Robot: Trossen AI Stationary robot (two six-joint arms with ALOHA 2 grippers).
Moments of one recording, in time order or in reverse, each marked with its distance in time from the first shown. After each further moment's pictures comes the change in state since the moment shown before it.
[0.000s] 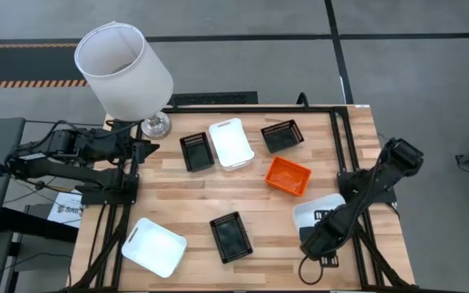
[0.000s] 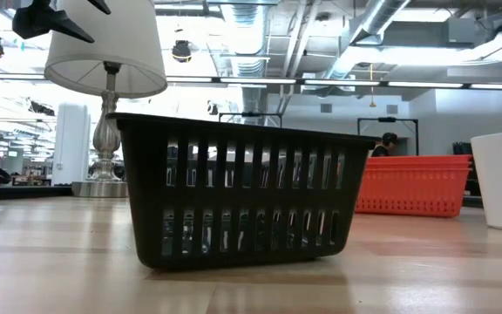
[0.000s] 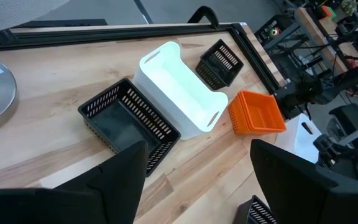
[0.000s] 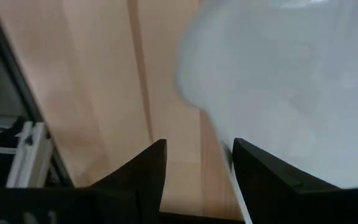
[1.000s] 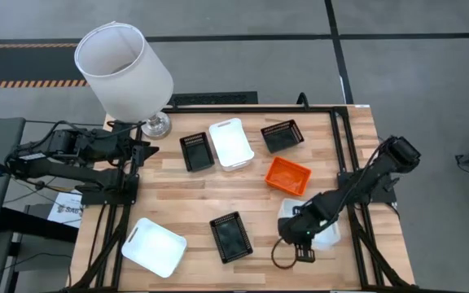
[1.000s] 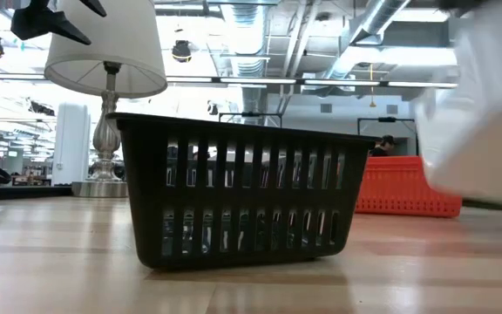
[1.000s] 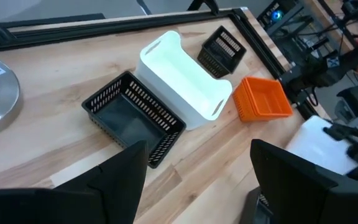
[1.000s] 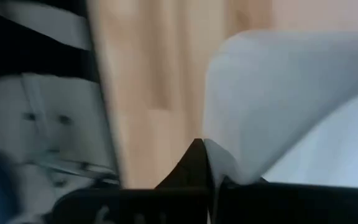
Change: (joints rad) left arm 0.000 0.000 0.000 -0.029 0.034 0.052; right arm -0.207 -0.020 0.161 0.128 -0.028 -0.101
